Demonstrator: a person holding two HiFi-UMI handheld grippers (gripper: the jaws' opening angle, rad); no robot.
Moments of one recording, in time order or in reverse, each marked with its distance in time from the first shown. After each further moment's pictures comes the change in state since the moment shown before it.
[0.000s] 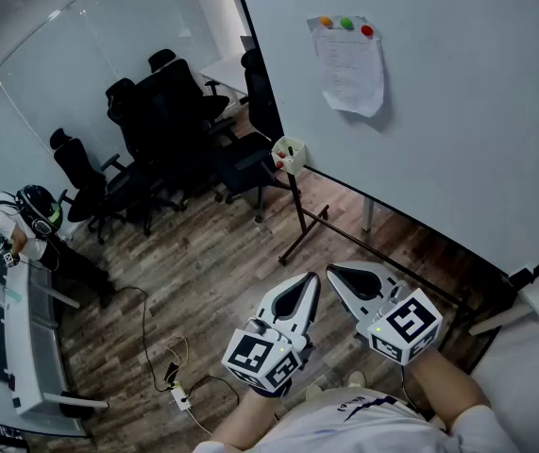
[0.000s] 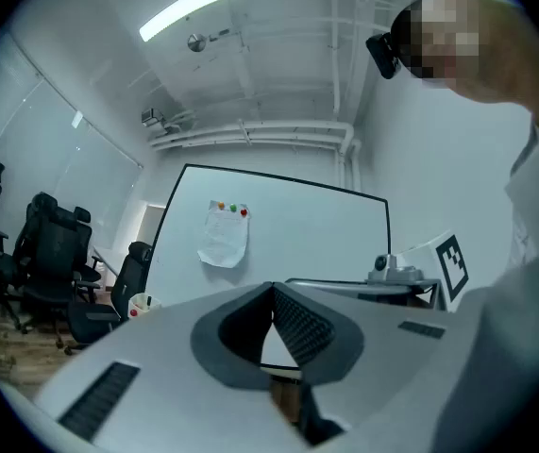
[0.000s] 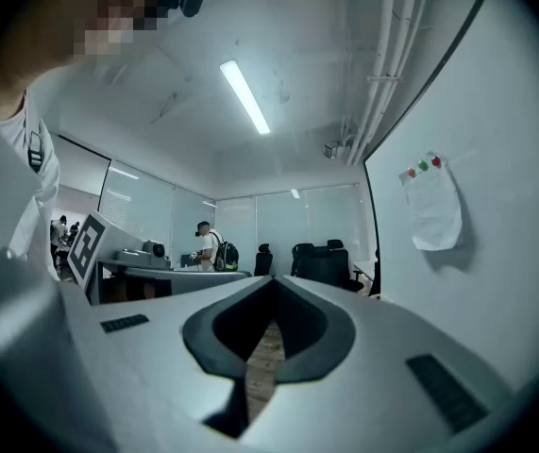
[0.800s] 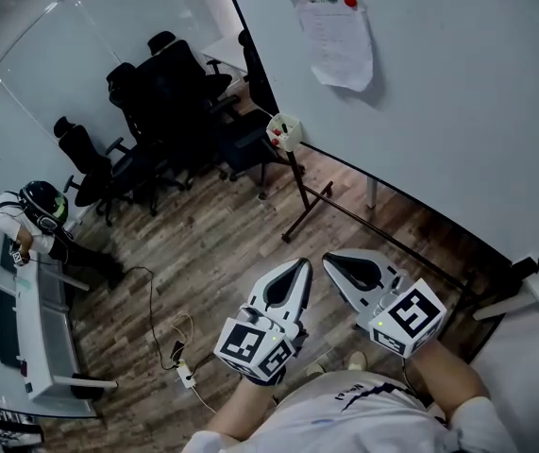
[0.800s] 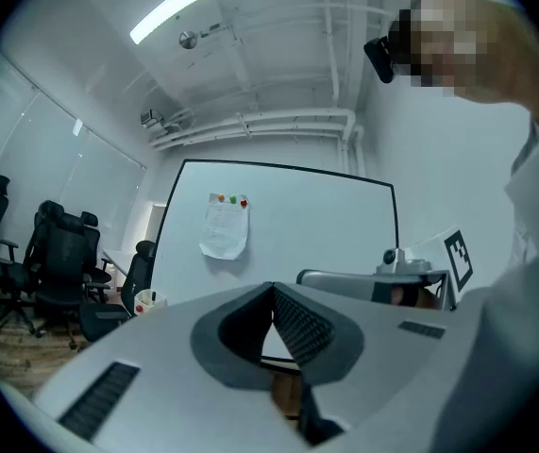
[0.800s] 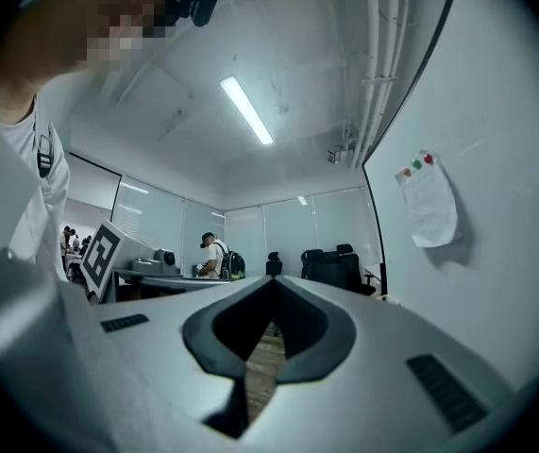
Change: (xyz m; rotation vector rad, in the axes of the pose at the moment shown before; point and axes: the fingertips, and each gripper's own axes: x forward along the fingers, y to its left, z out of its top) left arm 0.022 -0.021 -0.020 0.038 0.039 0.056; right arm -0.037 -0.021 -0.002 0.030 -0.059 0.063
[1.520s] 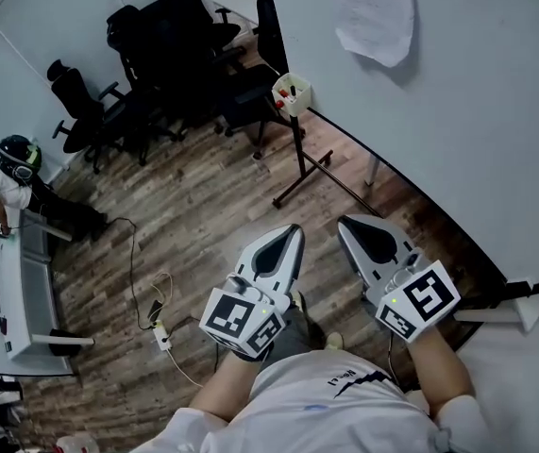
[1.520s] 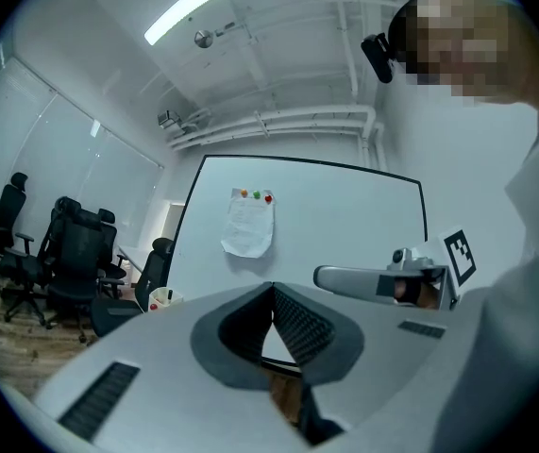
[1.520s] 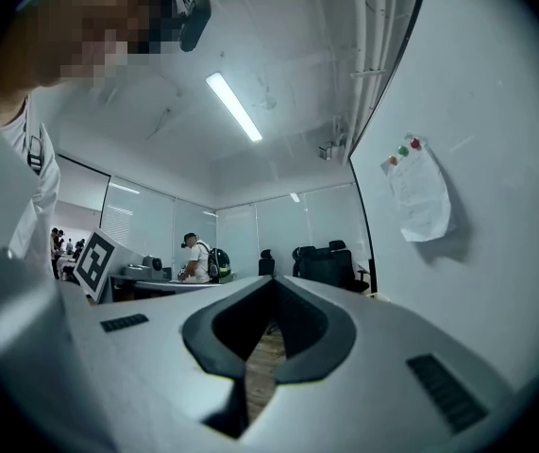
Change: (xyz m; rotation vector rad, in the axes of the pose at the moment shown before) left arm 0.045 0.062 -0.017 -0.032 -0.011 0.094; right arm 0.035 -0.076 -0.017 0.028 0.020 -0.033
